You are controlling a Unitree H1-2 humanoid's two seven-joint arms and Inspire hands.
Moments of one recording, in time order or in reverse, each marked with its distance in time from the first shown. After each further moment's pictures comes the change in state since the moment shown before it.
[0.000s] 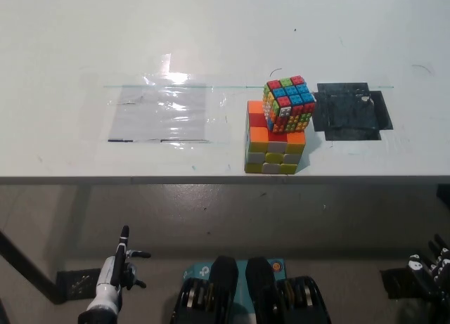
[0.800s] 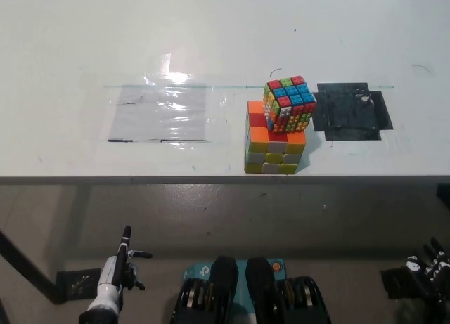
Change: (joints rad) left_arm 0.000 0.000 -0.015 0.000 0.004 0.000 0.001; right_arm 0.000 0.011 0.005 0.000 0.044 0.017 -0.010
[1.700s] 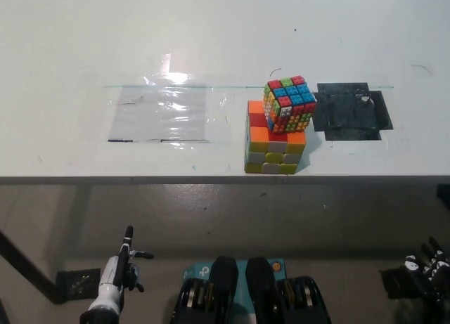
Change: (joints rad) left_arm 0.000 -0.001 -0.011 0.001 0.006 0.000 0.000; right_arm 0.000 -0.002 0.010 -0.004 0.001 0.002 -0.001
